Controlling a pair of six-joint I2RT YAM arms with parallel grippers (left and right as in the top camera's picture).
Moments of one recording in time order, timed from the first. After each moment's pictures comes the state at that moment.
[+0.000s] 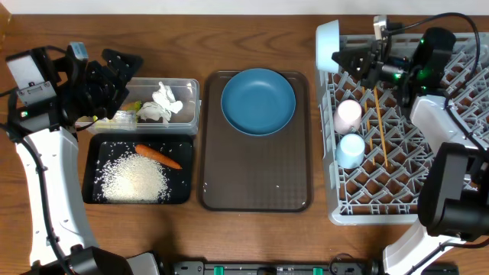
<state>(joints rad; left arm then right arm) 0.37 1.45 1.35 -0.74 0.76 -0.62 -0.14 1.89 1.24 0.37 -1.39 0.29</state>
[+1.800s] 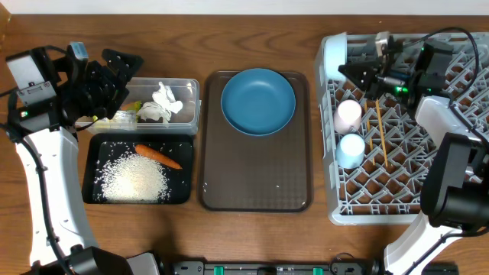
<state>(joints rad) 0.37 1.45 1.35 -0.74 0.76 -0.62 -0.19 1.96 1.24 0.19 -1.35 -0.08</state>
